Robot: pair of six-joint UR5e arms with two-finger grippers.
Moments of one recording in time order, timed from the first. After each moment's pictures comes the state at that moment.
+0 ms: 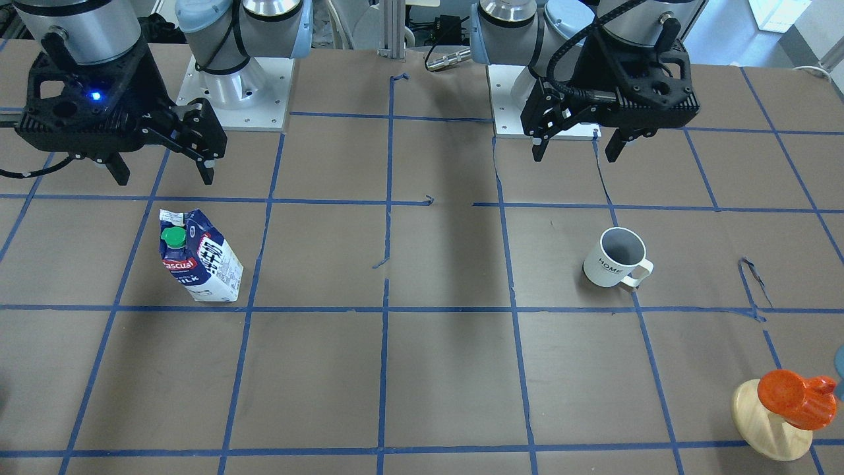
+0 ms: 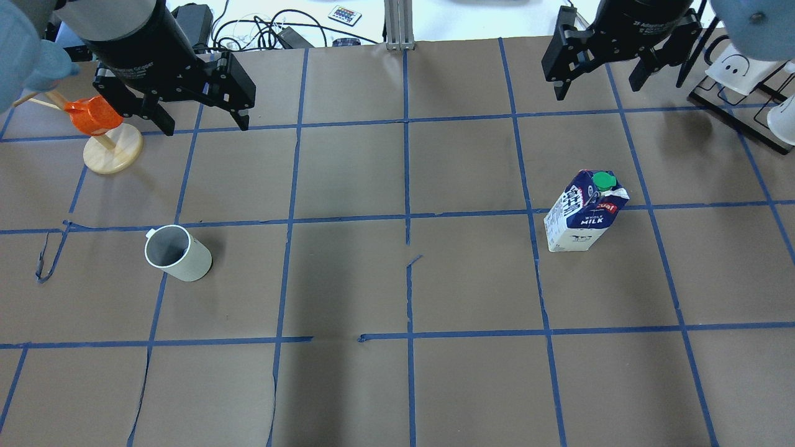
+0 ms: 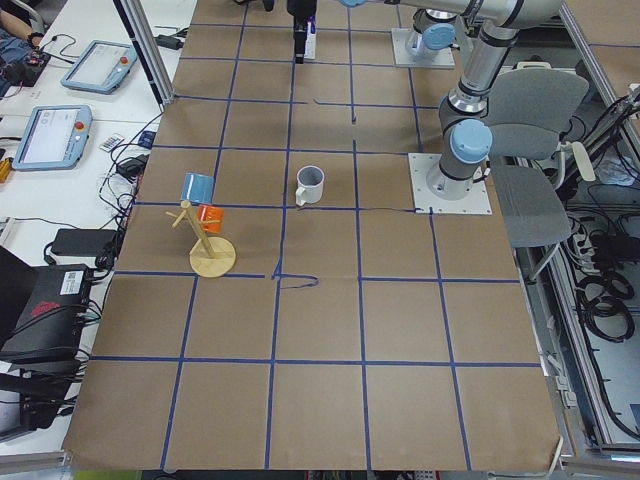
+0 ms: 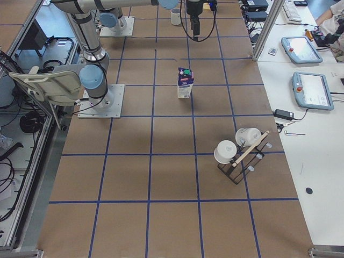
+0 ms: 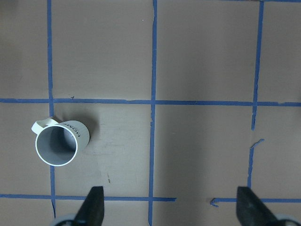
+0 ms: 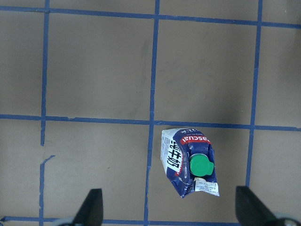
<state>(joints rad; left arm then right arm) -1.60 -1.57 -1.46 -1.62 1.57 -0.06 1.58 -1.52 1.44 -1.59 -1.60 -0.06</state>
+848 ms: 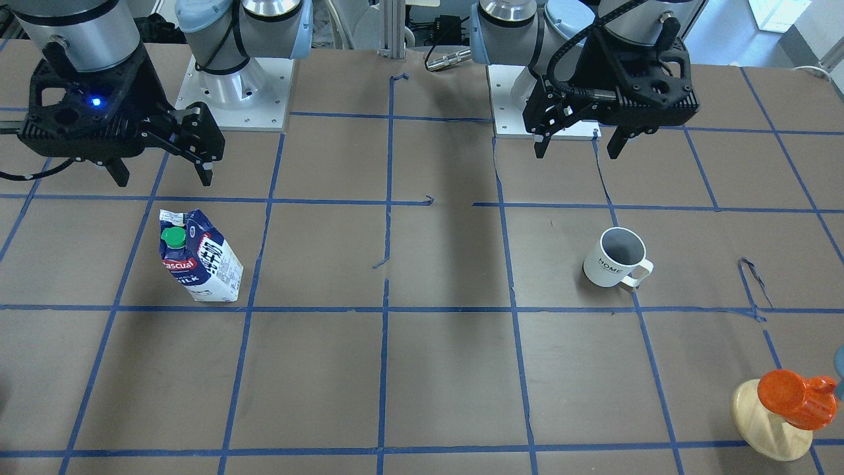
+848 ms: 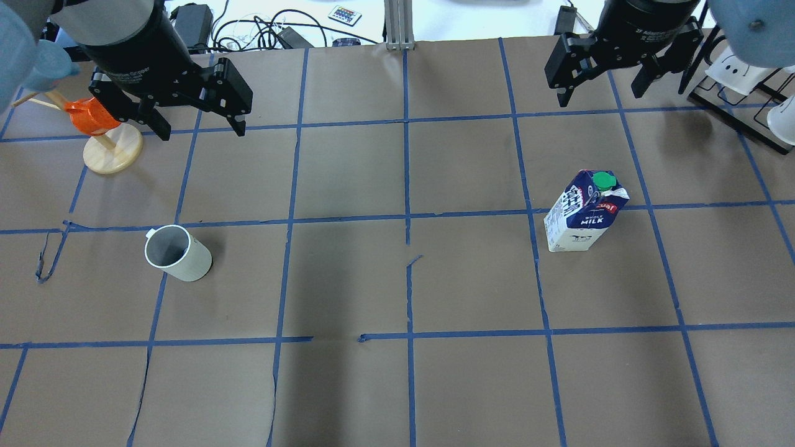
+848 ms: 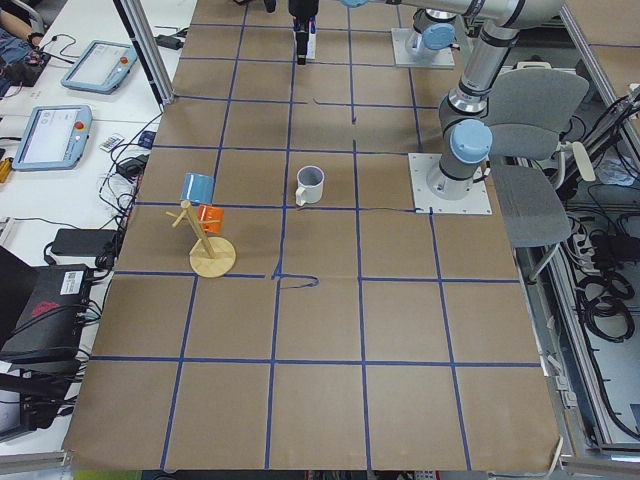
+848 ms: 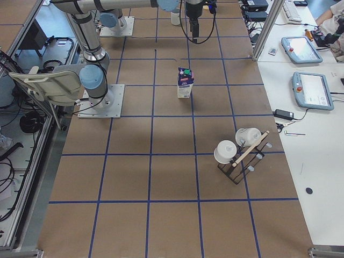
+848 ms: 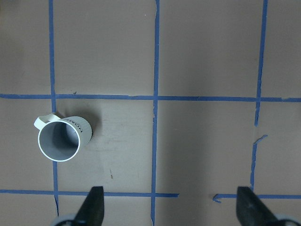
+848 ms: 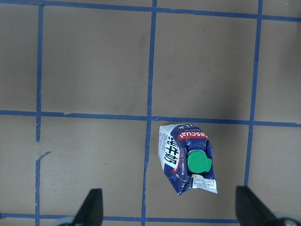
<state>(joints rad) -1.59 -1.56 -1.47 -1.64 1.58 -0.05 1.57 -1.52 1.46 -1.59 -1.61 -0.06</state>
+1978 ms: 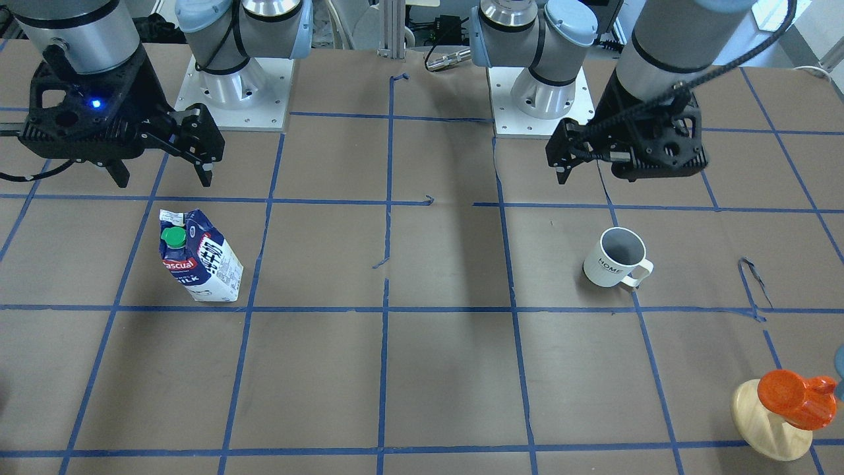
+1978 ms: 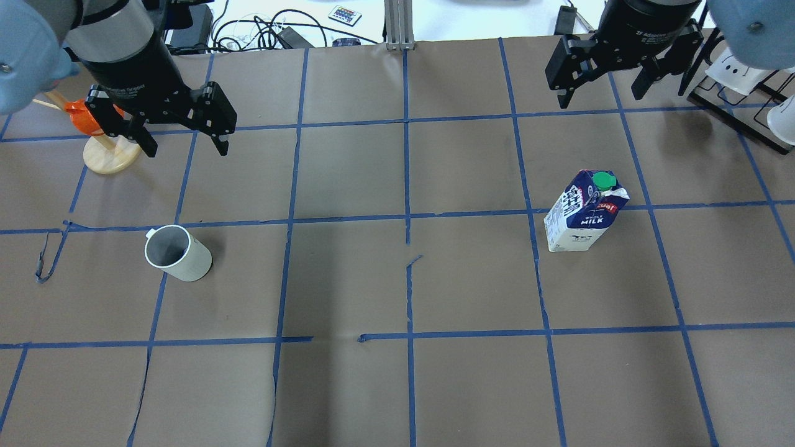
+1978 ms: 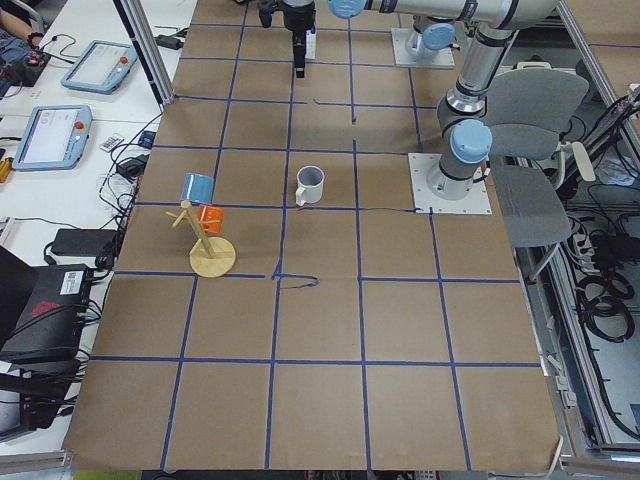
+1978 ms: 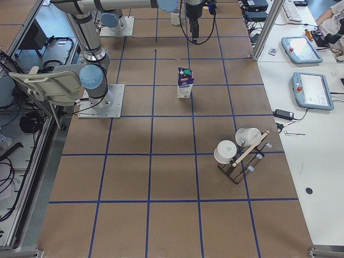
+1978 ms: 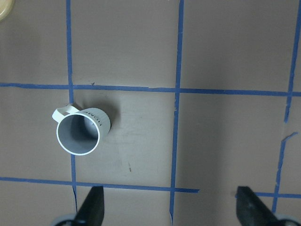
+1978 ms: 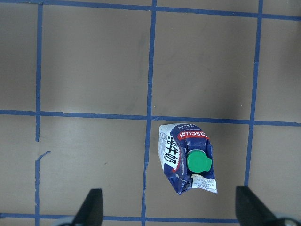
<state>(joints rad) -1.51 -1.63 -1.54 -1.65 1.66 0.03 1.57 -1.52 1.46 -1.59 -1.60 -0.06</state>
